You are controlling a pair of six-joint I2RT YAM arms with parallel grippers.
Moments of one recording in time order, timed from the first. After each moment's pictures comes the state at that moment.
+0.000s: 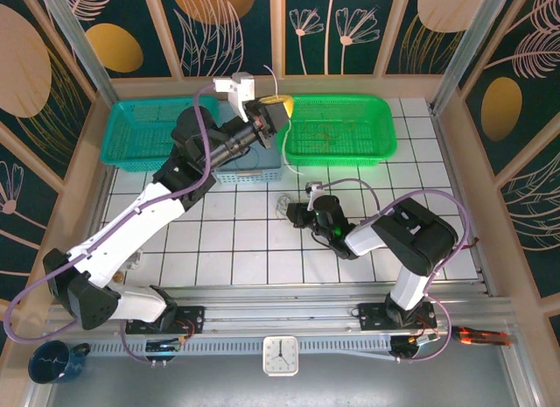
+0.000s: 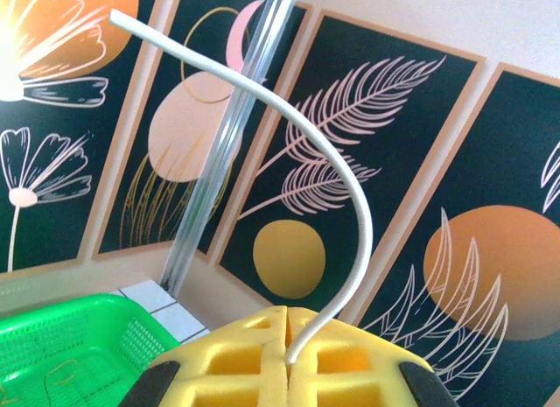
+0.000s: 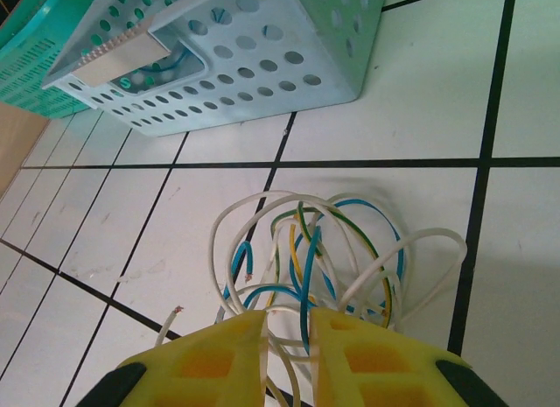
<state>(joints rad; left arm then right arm) -0.70 1.36 1.38 0.19 0.28 -0.50 0.74 1.74 0.48 0.84 -0.02 0.65</state>
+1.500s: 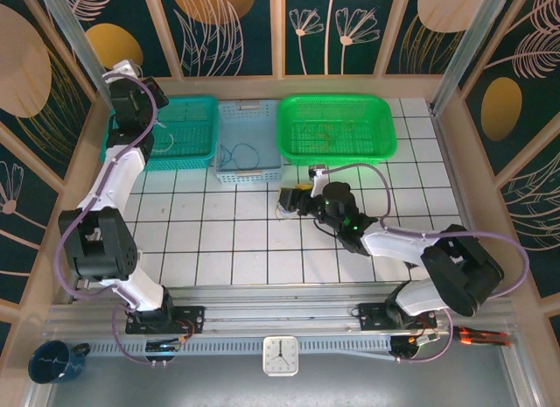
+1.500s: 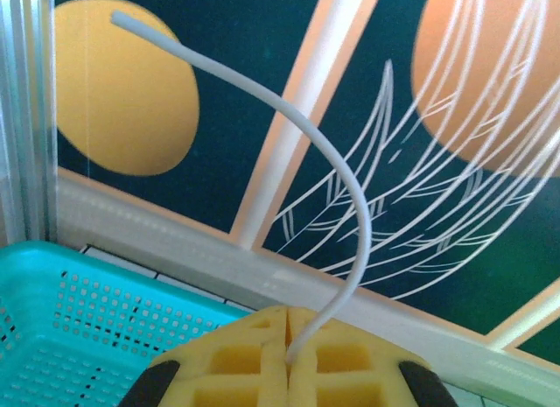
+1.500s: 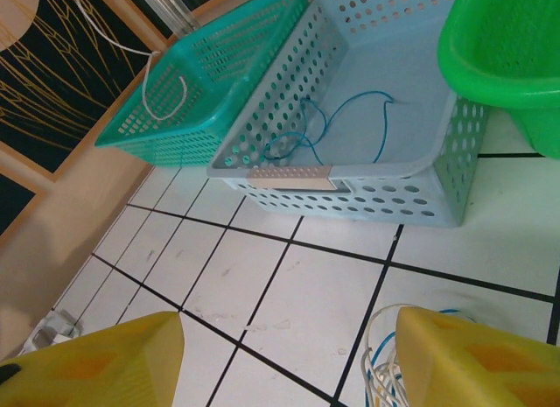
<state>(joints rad) 0.04 1.65 1.38 0.13 -0.07 -0.41 0.75 1.38 0.55 0.55 -0.07 0.58</state>
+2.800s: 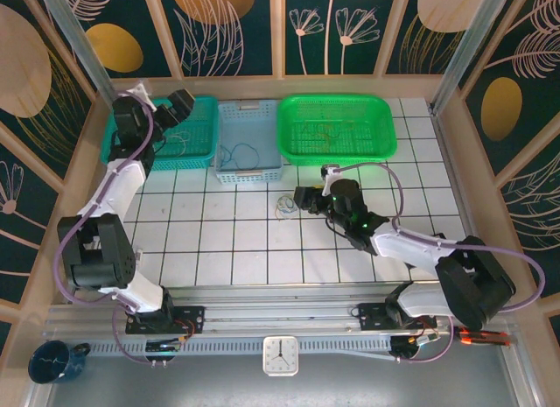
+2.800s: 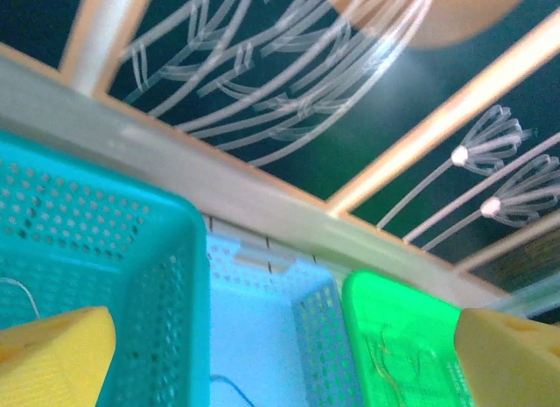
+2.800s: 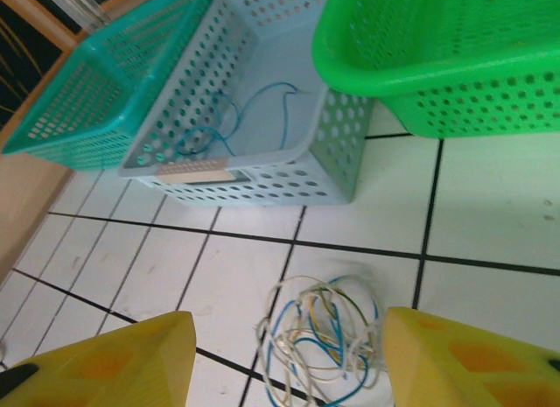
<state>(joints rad) 0.03 1.56 1.18 0.16 0.37 -0.63 0.67 1.30 0.55 0.34 0.00 0.57</state>
